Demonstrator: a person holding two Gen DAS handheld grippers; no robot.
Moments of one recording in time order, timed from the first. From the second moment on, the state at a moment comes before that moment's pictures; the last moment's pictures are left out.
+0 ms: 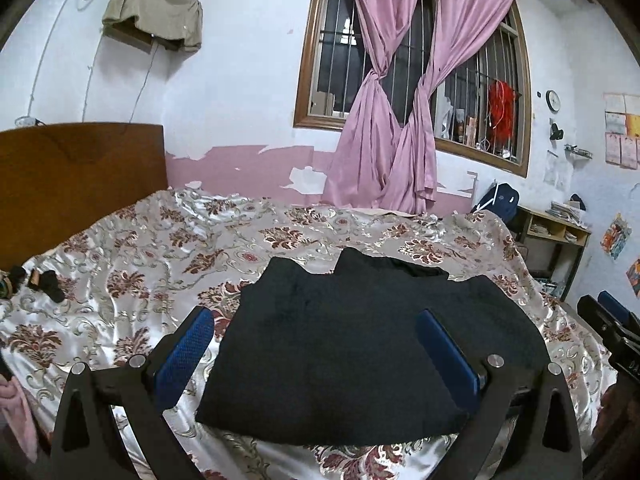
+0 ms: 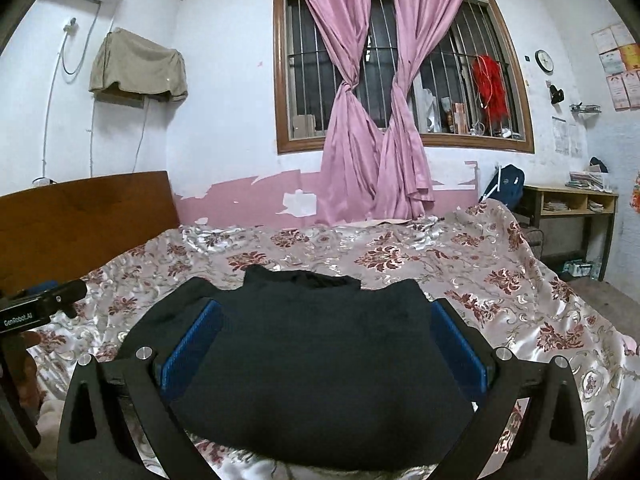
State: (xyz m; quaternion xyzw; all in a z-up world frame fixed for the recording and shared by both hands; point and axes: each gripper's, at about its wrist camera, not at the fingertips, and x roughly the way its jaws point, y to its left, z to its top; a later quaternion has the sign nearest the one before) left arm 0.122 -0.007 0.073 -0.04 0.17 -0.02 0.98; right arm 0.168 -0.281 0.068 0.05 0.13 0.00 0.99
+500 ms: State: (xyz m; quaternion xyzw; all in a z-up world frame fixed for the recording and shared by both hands) left arm 0.073 -0.022 0.052 -0.01 0.16 -0.03 0.99; right arm 0.120 -0.264 0.053 0.05 0.12 -0.01 0.99
